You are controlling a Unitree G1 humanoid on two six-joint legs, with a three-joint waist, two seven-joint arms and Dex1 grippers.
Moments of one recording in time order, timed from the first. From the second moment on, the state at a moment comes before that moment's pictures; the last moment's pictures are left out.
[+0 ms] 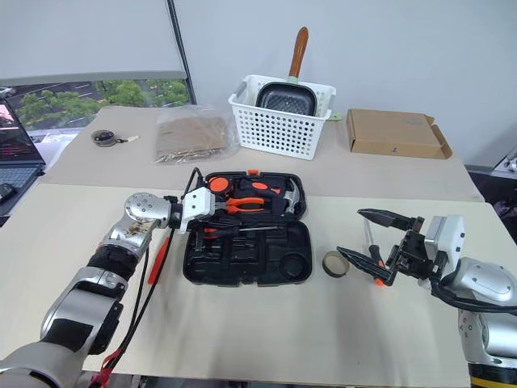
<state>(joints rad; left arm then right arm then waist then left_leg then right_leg) -0.83 0.45 -0.22 0.78 -0.01 -0.33 -1.28 0.02 -0.70 -0.35 -0.19 0.60 0.02 1.14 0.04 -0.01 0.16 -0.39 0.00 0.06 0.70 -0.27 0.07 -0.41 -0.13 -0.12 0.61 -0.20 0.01</state>
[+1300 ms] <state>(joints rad) -0.73 0.60 -0.08 0.23 -0.43 0.30 -1.52 0.18 -0.74 -0.36 -0.29 0.39 0.52 0.66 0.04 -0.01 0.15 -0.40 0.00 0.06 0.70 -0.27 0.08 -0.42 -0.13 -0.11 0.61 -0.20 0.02</state>
